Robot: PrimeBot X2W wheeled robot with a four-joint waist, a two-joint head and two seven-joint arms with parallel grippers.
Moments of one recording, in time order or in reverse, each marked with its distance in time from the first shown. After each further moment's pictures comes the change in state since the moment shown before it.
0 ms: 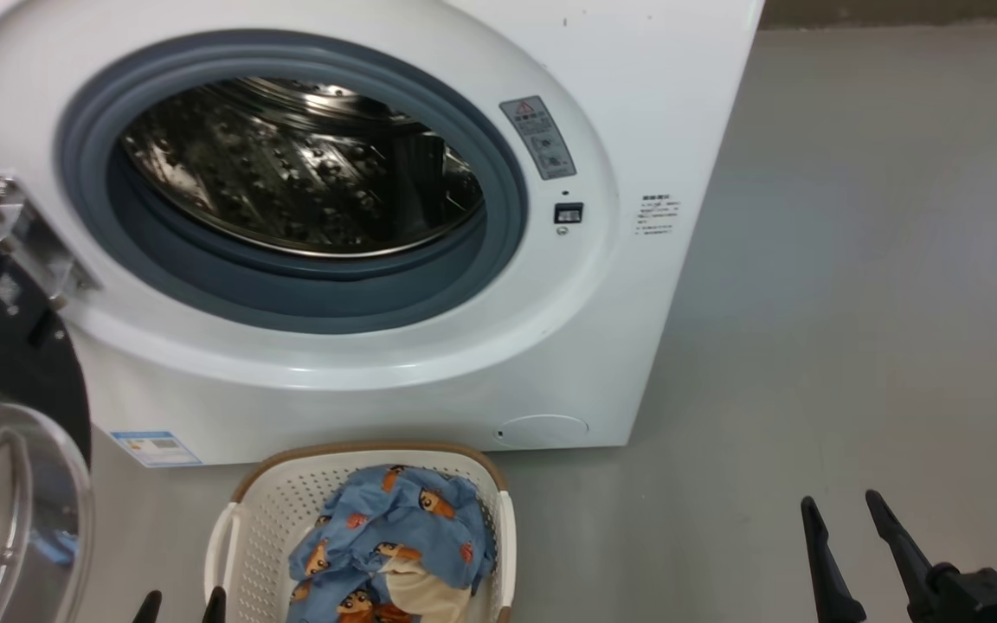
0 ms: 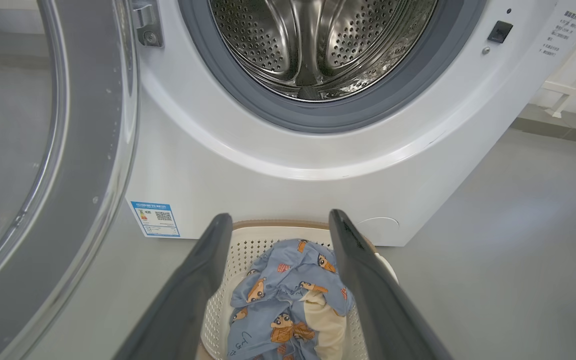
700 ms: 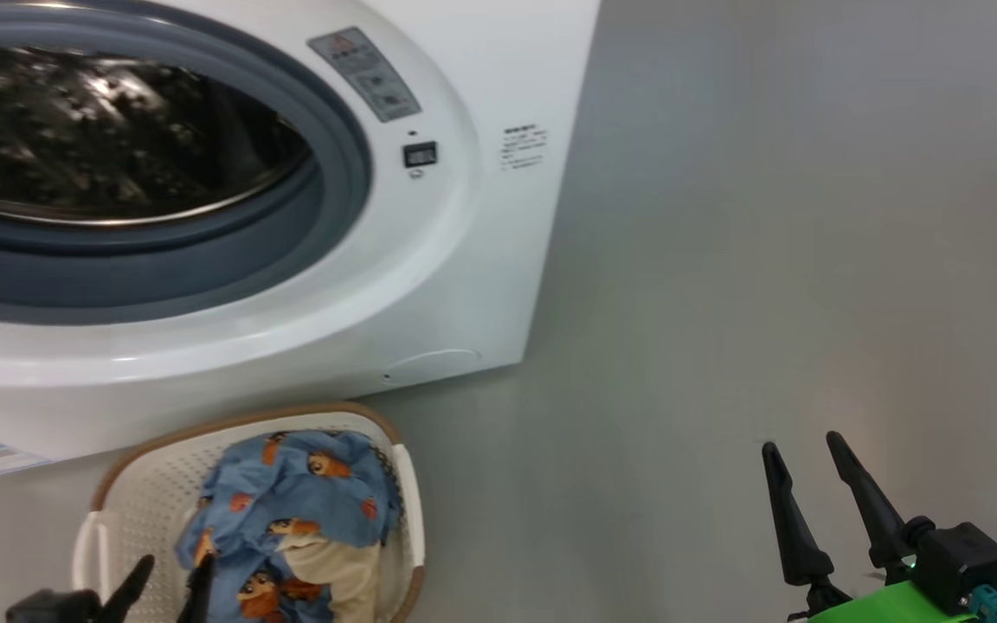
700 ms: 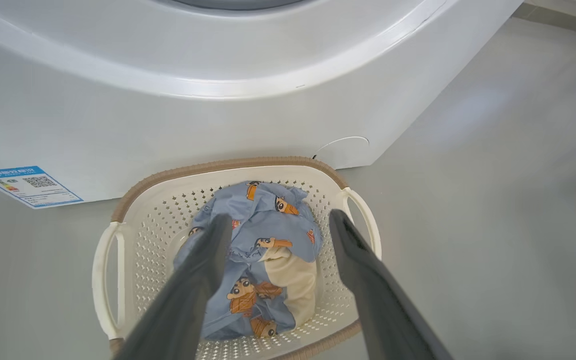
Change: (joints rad) left arm -0.158 0.124 -0.124 0.135 -0.141 0.000 0.125; right arm -0.072 -0.002 0.082 -0.049 0.056 0.000 0.000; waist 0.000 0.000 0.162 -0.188
